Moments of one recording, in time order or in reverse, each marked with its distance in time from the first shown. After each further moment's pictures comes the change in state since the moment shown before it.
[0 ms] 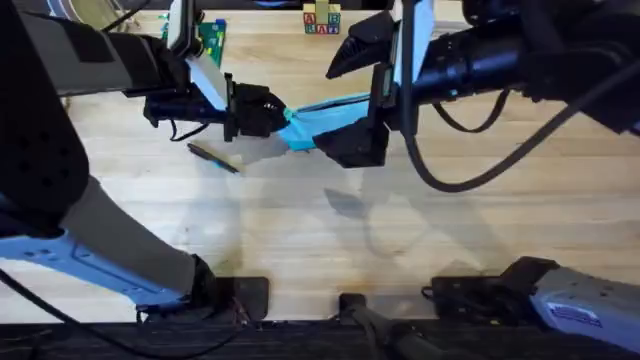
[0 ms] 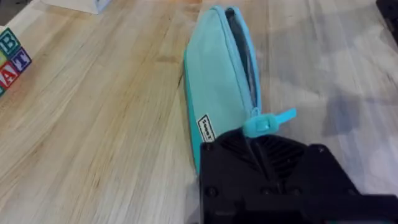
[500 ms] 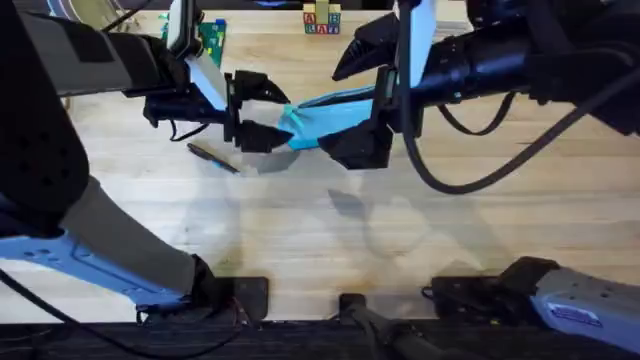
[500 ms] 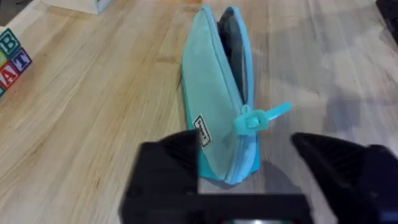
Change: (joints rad) left arm 0.000 0.000 0.000 -0.002 0.001 0.003; right arm 0.000 -0.013 0.000 -0.033 0.035 0.003
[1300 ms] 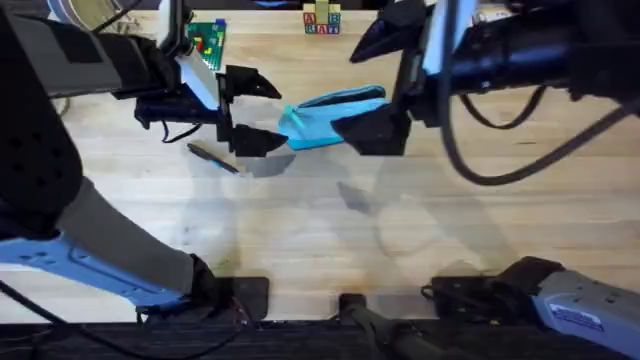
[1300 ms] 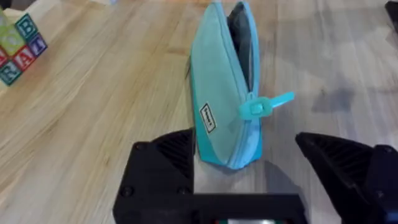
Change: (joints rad) left arm 0.044 -0.008 0.000 -0.019 -0.004 -0.003; right arm -0.064 -0.058 0.000 -0.001 0.003 0.009
